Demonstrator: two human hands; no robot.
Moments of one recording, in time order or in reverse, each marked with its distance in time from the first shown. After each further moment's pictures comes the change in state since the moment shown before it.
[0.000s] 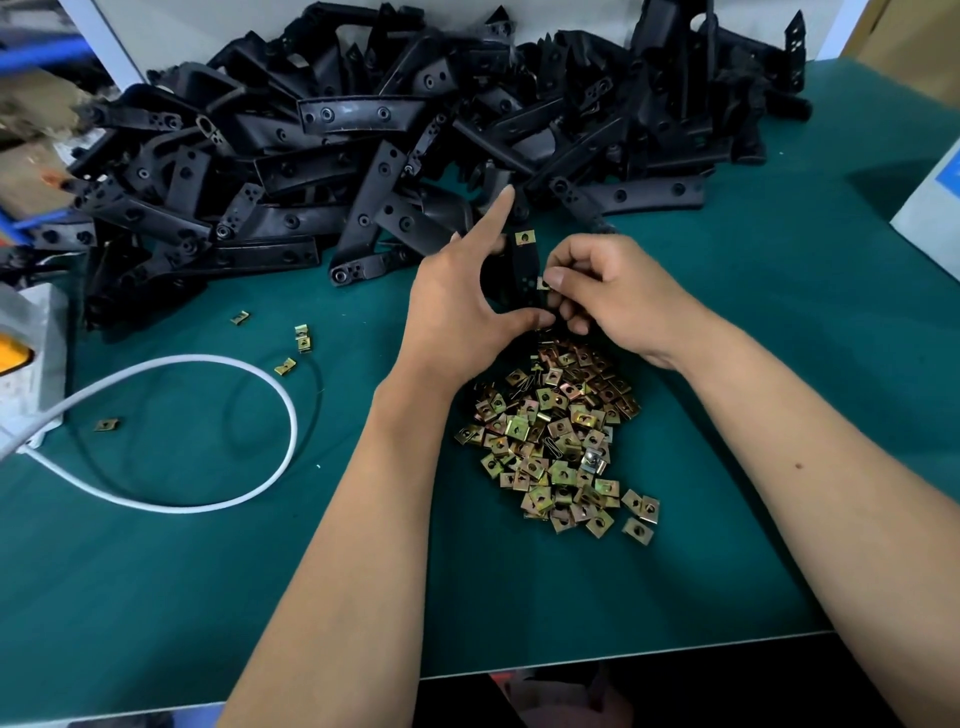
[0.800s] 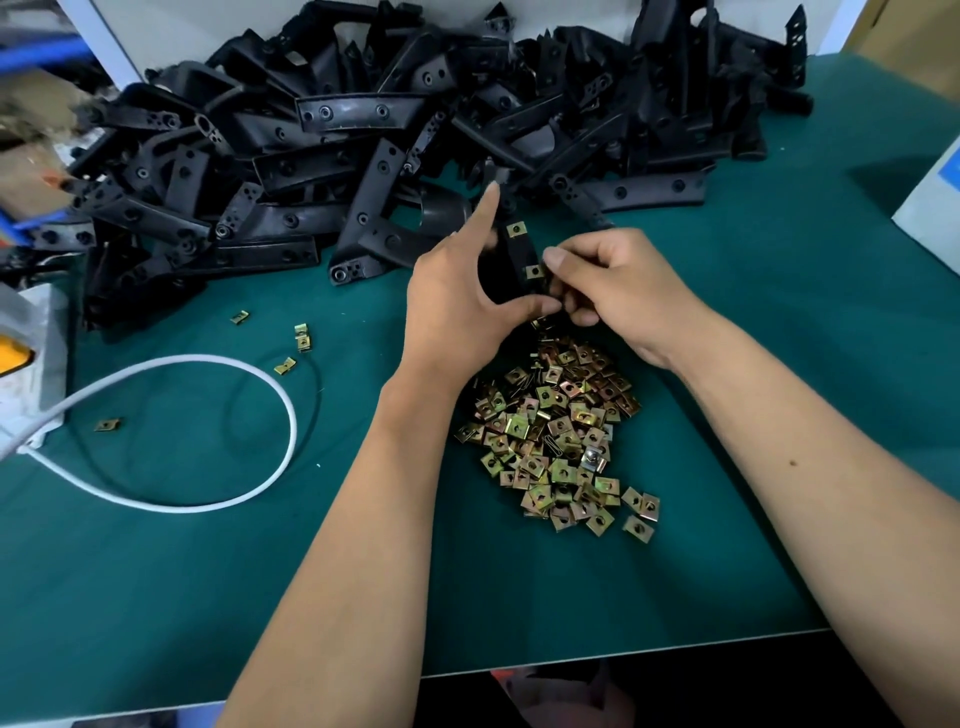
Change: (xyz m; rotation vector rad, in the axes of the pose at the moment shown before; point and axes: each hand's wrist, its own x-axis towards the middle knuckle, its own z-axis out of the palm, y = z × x) left_hand 0.004 0.001 0.006 0.078 0.075 -0.058; right_hand 0.002 0.005 0.001 0.156 0.066 0.038
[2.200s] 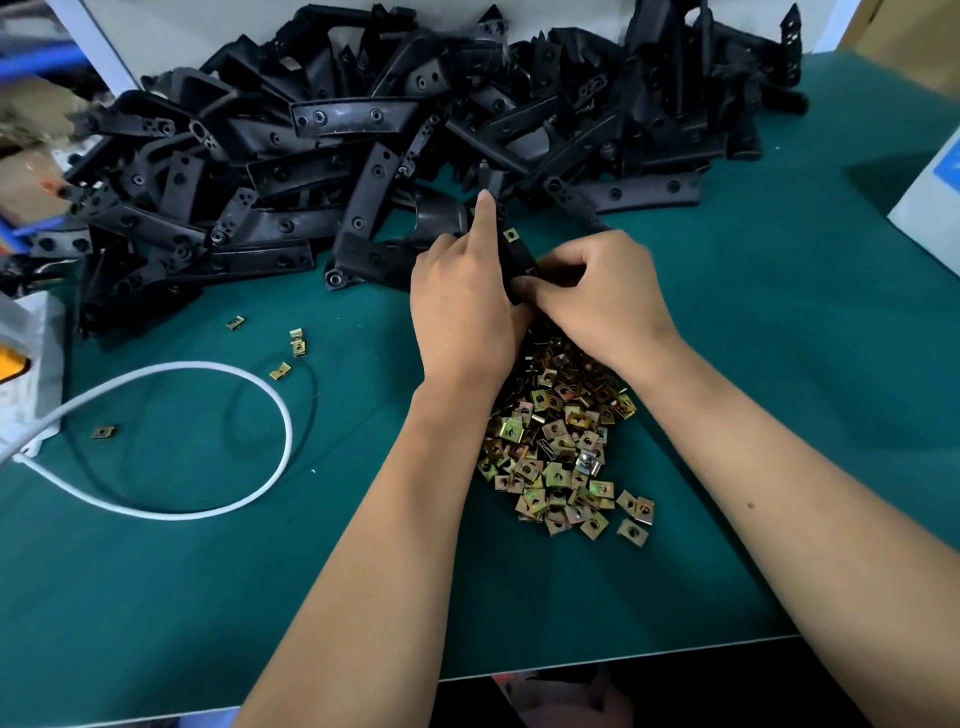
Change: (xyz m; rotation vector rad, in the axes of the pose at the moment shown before) left_hand -0.005 0.027 0.014 0.373 0.168 0.001; right_hand -0.012 -0.016 0.018 -0.503 0.248 -0.093
